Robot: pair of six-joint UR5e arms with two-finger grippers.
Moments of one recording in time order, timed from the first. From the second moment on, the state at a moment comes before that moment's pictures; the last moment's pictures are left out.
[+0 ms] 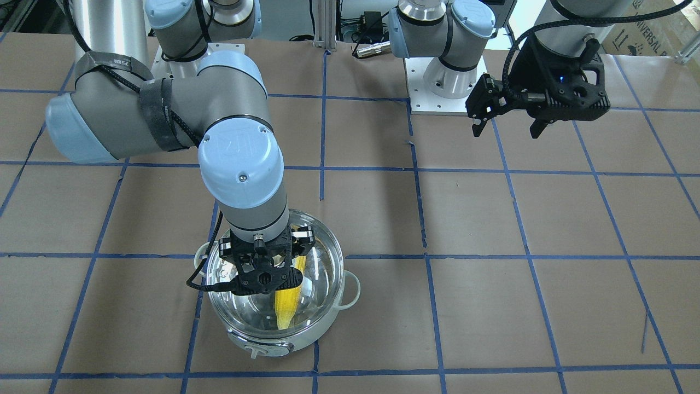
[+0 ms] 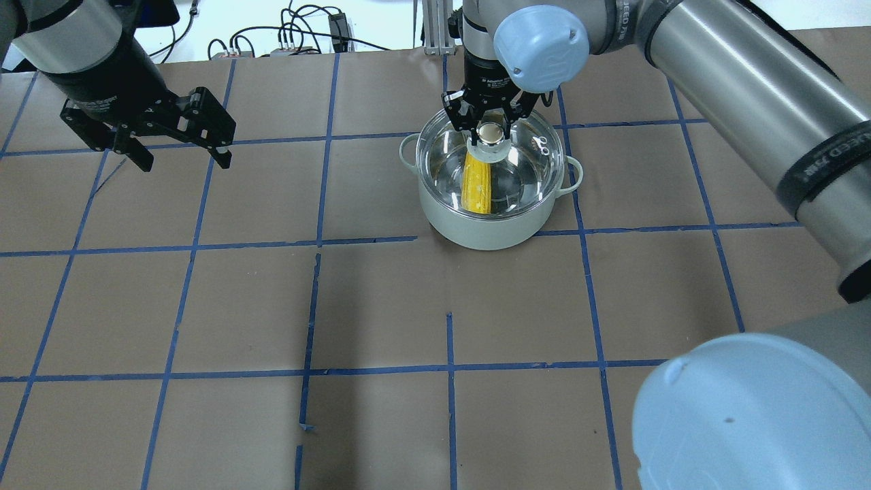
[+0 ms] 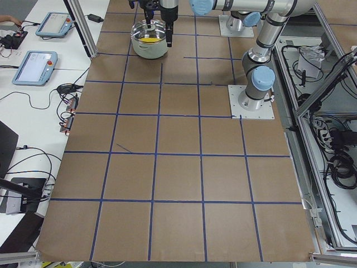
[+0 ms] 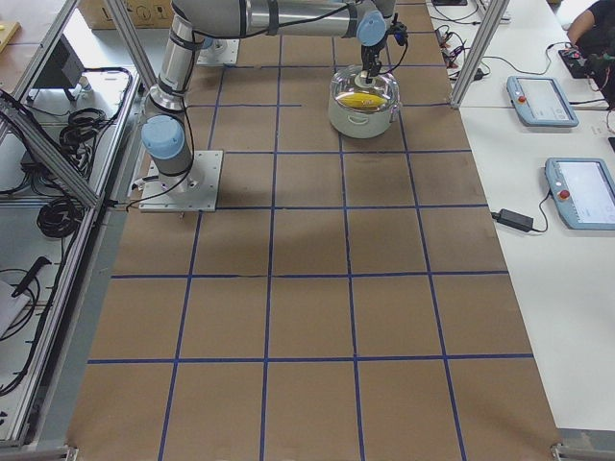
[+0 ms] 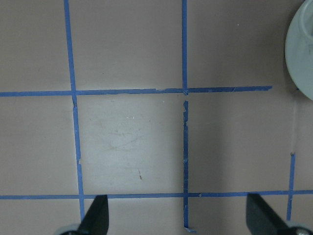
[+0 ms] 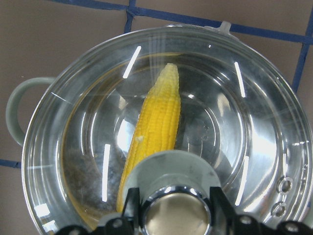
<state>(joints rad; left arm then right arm) -1.49 -1.55 -1.53 -1.64 1.58 0.09 1.82 -1.05 1.23 -1.72 -1.58 0.09</state>
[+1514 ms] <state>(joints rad) -1.49 -1.54 -1.54 -1.64 1.58 0.09 1.80 -1.07 1.17 -1.69 -1.60 0.07</state>
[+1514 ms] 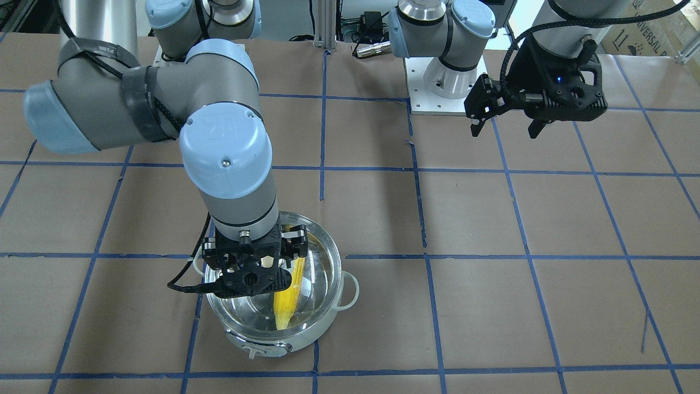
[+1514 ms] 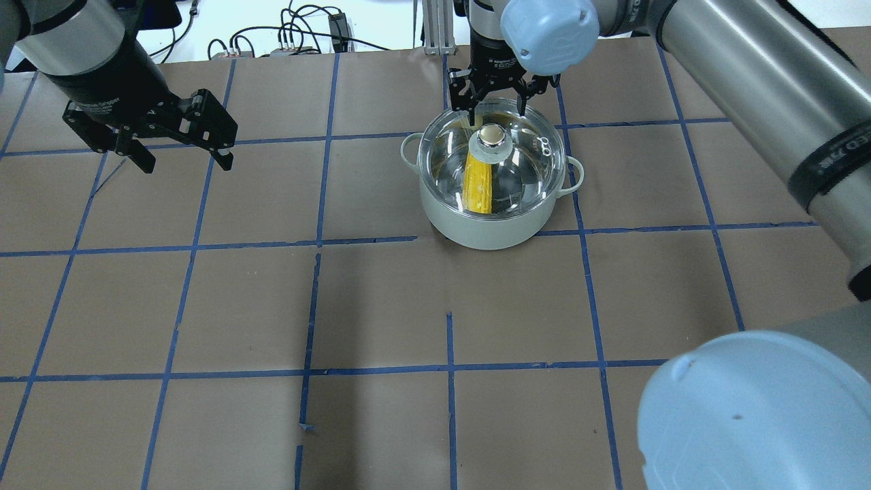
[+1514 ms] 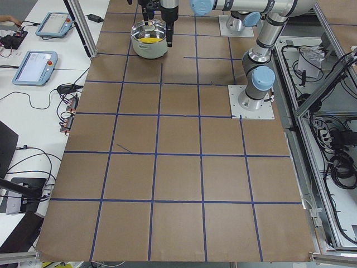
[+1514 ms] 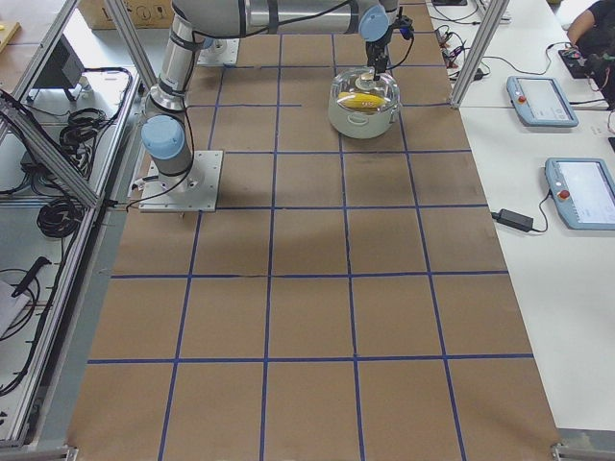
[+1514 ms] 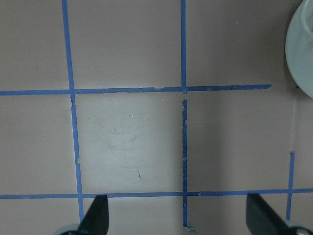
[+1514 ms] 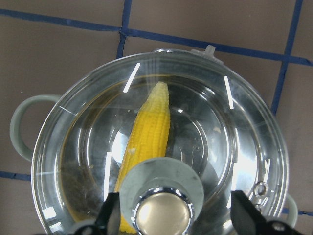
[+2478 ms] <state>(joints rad) -1.49 -1.55 -1.53 -1.64 1.58 0.09 1.55 -1.36 1.37 -1.57 -1.59 0.01</state>
